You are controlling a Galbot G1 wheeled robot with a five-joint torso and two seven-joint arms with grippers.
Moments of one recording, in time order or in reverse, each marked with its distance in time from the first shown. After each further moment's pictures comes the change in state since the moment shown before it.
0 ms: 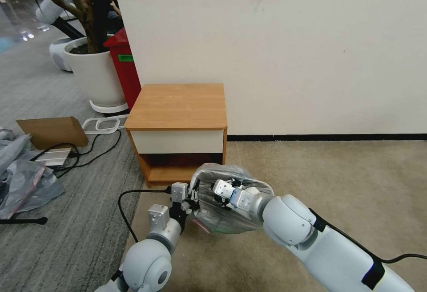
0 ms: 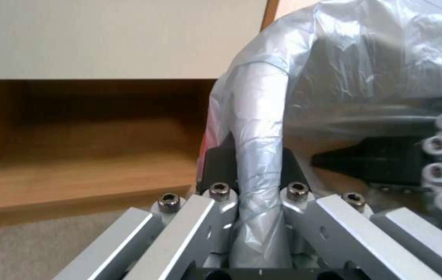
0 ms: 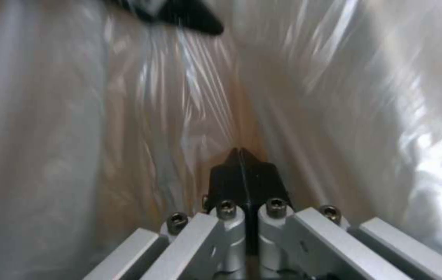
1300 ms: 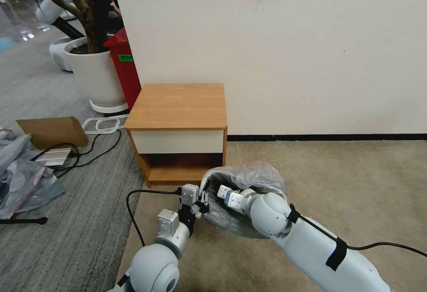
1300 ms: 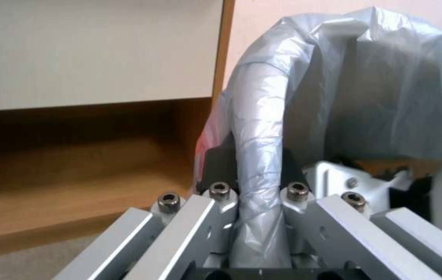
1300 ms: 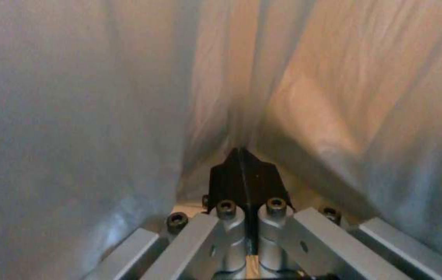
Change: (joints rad) left arm 0.004 -0.029 0.036 -0.014 0.077 -0.028 0.049; right arm 0.065 0.074 -0.066 -0.275 -0.109 0.002 -0.019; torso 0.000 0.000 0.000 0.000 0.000
